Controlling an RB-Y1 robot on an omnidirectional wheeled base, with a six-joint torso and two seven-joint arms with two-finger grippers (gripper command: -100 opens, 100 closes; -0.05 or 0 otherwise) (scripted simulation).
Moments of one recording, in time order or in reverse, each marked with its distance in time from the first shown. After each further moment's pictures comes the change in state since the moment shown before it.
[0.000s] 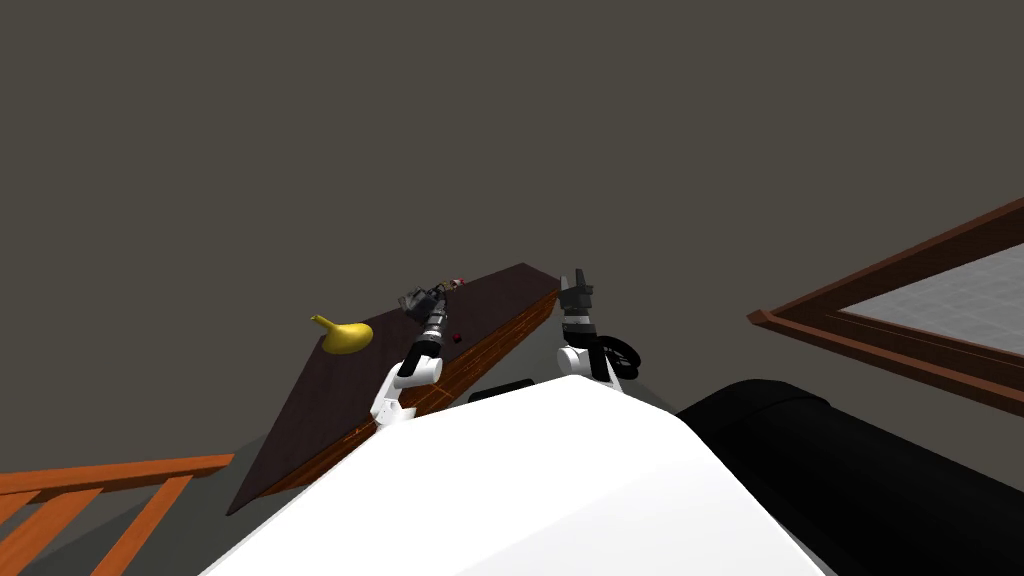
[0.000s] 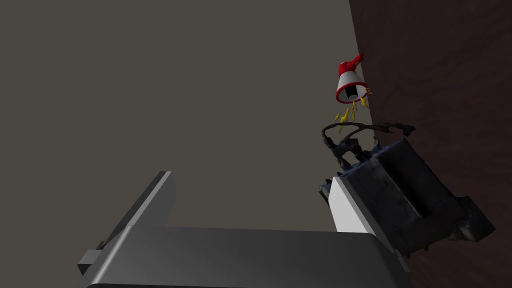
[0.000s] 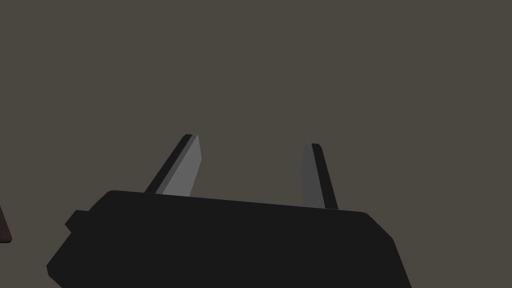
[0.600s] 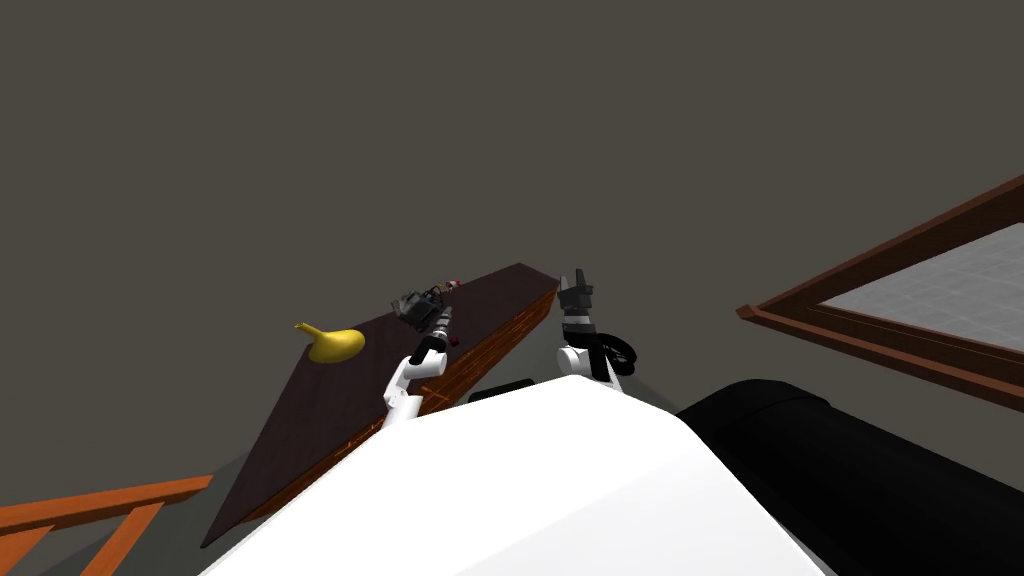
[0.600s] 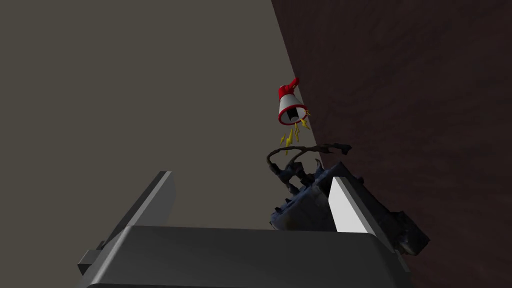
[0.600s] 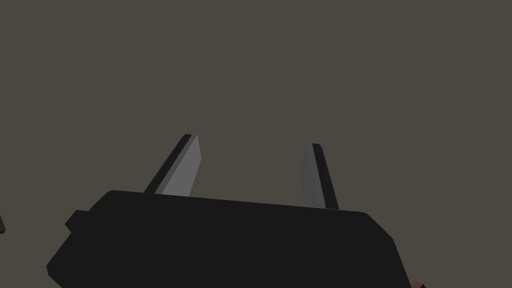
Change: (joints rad) left arm -0.092 0.001 -0.004 0.156 0.014 0.139 -0.019; right arm 0.000 0.000 0.000 0.000 0.000 0.000 0.000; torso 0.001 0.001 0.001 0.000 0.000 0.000
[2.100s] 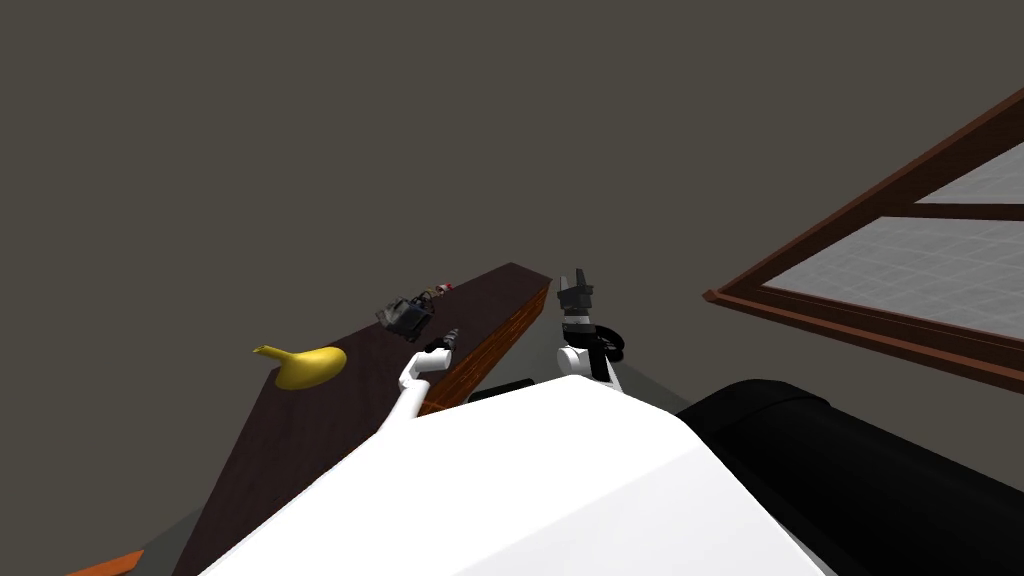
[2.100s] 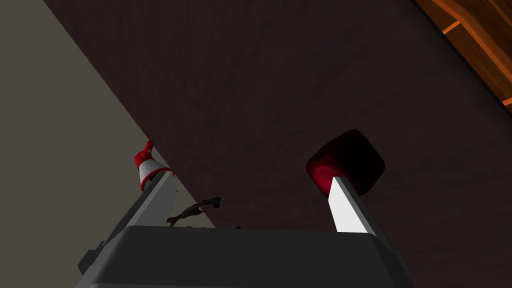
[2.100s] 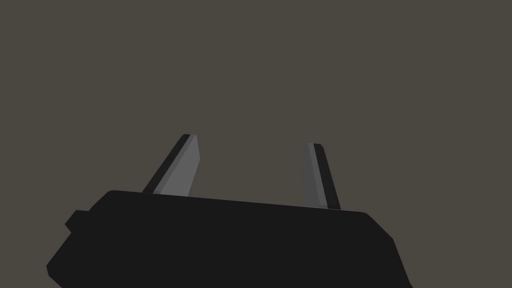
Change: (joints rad) left arm -0.176 0.025 -0.003 0.403 0.057 0.310 -0.069; right arm 0.000 0.000 0.000 0.000 0.000 0.000 0.000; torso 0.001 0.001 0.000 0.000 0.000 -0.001
